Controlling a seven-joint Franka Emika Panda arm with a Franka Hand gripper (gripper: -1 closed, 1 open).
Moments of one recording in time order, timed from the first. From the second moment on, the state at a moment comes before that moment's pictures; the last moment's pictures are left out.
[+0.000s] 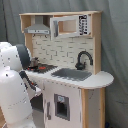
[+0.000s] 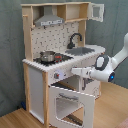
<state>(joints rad) -0.52 -0.21 1.35 -2.44 -2.11 2.28 0.54</state>
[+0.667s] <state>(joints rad) -0.52 -0.21 1.35 -2.44 -2.11 2.28 0.77</state>
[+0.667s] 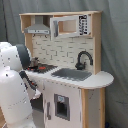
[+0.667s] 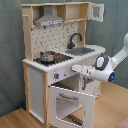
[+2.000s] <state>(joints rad) -0.52 -0.21 1.34 -2.44 -2.11 2.28 1.21</state>
